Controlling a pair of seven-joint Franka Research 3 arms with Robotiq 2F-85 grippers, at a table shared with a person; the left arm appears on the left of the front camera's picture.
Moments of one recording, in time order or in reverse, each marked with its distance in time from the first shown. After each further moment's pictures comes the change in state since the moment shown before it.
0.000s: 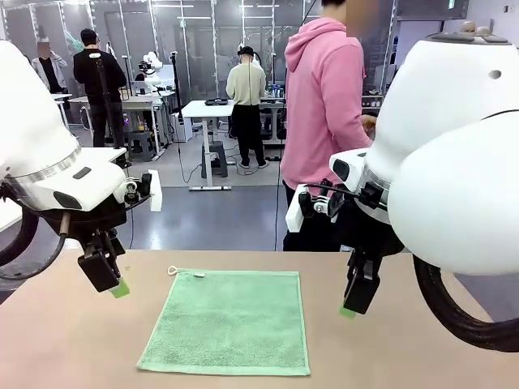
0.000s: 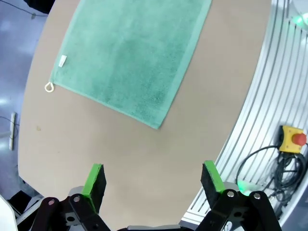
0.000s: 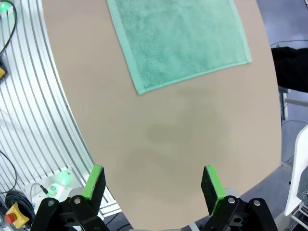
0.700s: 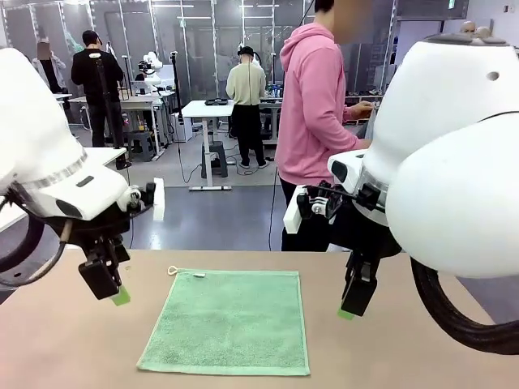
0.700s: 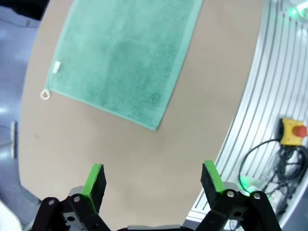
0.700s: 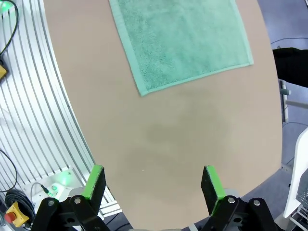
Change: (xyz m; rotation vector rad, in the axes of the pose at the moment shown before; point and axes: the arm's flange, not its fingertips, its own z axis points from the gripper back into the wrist) left arm 0.001 -0.002 -0.013 -0.030 0.007 -0.077; right arm 0.003 0.004 -0.005 0.010 0.003 0.019
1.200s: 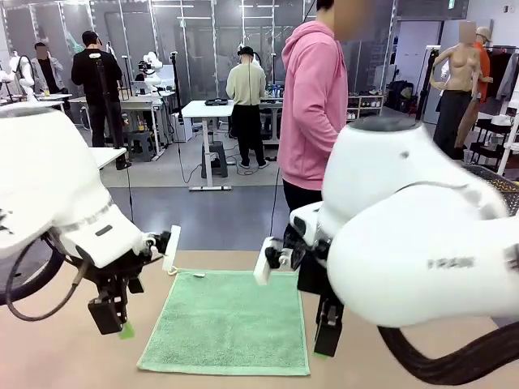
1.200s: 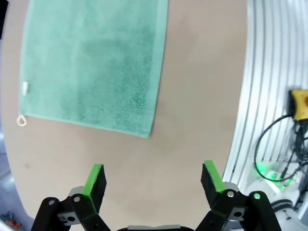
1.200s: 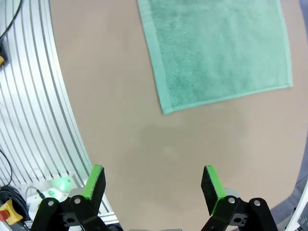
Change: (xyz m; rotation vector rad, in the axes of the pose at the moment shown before) left arm -0.004 -0.002 -0.074 -0.067 0.053 -0.184; right arm 0.029 0.018 -0.089 0.081 0.067 0.095
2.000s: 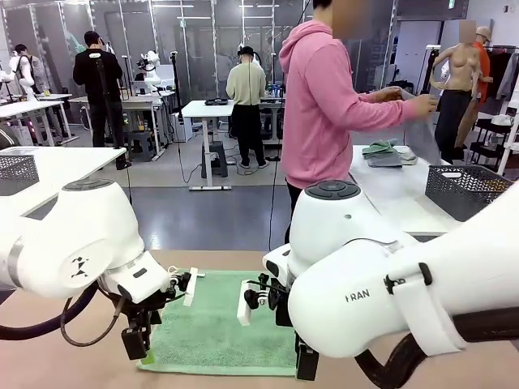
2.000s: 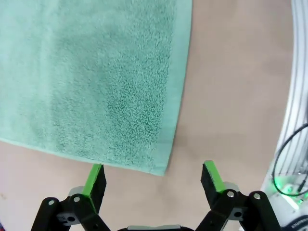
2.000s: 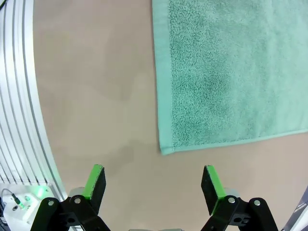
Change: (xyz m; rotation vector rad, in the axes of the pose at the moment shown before) left arm -0.005 0.039 -0.112 -0.083 0.024 0.012; right arm 0.024 -0.014 -0.084 0.041 0.015 0.151
